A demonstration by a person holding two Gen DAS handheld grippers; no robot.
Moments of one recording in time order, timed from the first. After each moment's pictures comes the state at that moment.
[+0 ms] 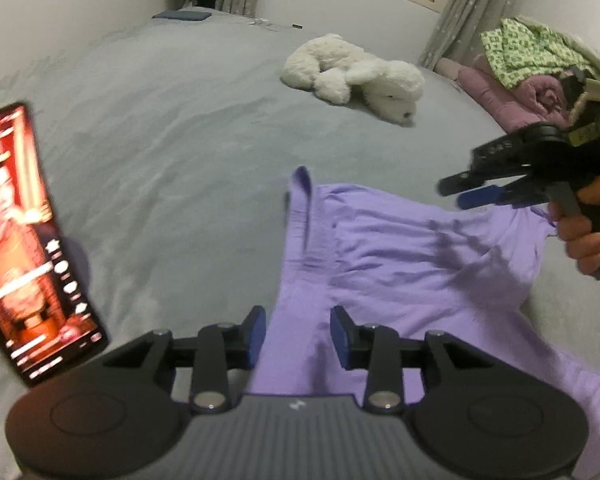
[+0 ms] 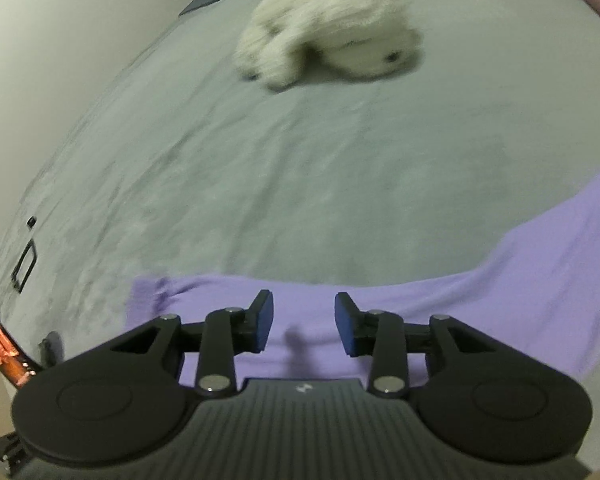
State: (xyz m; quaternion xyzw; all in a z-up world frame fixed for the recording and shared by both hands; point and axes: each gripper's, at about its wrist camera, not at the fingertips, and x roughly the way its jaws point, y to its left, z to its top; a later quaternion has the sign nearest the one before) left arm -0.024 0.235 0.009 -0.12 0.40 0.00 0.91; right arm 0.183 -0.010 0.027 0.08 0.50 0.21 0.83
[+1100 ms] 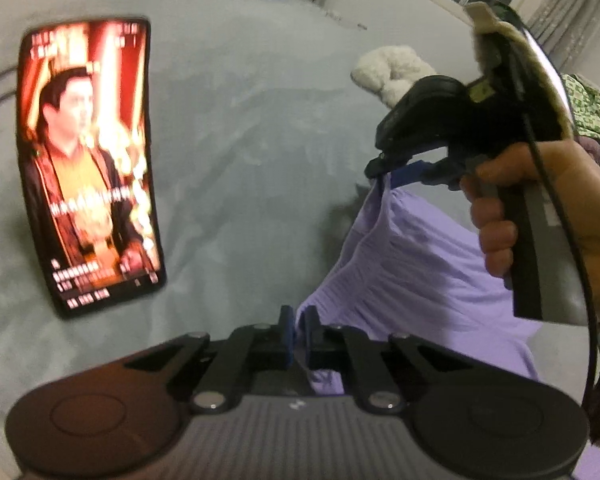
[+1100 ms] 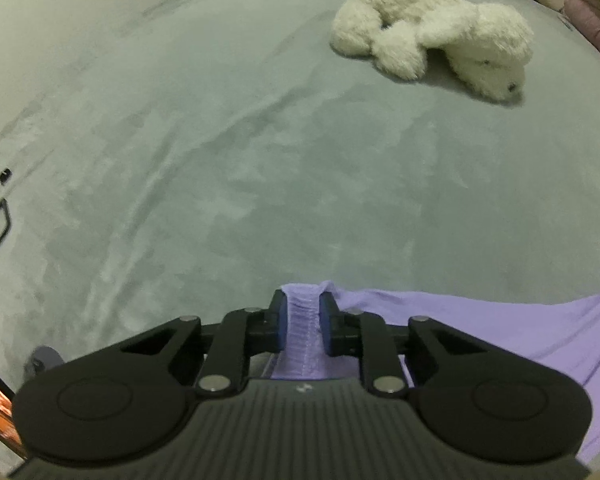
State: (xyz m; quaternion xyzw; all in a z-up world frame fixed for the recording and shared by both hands) left arm -0.038 0.260 0.001 -0.21 0.40 0.06 0.89; right arm 0.178 0.158 0.012 -0.02 0.49 0.17 0.86
